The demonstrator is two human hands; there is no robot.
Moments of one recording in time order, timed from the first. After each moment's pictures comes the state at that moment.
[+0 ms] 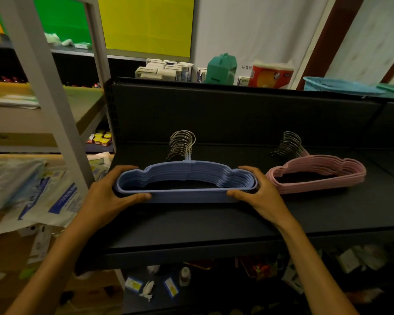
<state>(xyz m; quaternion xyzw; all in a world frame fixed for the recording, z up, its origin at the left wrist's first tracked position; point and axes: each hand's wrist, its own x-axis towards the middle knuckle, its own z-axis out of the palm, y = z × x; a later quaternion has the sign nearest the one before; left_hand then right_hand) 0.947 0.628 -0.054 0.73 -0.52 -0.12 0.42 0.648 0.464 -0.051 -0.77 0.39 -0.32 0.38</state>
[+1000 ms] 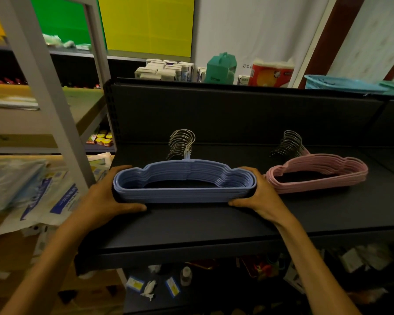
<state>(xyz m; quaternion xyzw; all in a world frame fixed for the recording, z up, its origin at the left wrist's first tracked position) 0.957 0.628 -0.058 0.75 -0.51 -0.18 0.39 0.643 0.450 -0.062 -0.79 0.37 -0.29 0.39</state>
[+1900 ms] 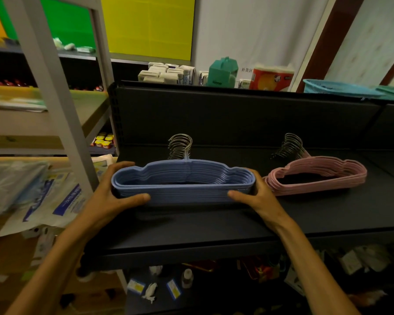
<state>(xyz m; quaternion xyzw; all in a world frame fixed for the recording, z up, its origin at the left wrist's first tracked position) 0.957 0.633 -0.060 0.65 -0.48 -0.25 0.53 0.654 0.469 -0.058 -0.73 0.35 -0.34 0.48</state>
